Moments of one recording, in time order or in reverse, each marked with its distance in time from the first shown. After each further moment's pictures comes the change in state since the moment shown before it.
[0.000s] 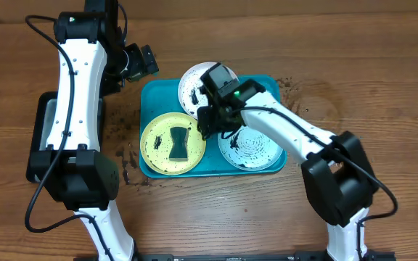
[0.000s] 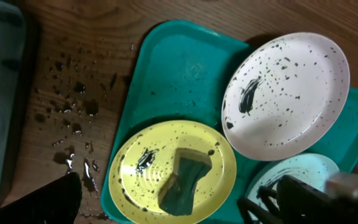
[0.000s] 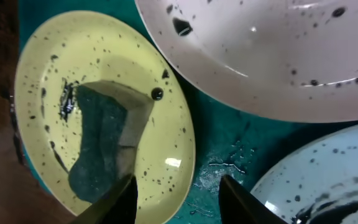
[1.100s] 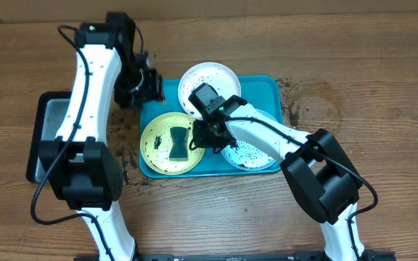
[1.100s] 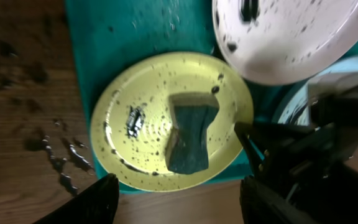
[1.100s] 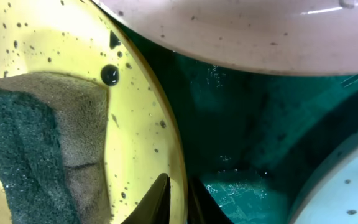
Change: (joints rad) left arm -0.046 0.002 -0.195 -0.041 0.121 0.278; right arm 0.070 0.064 -0.062 0.060 0.077 0.213
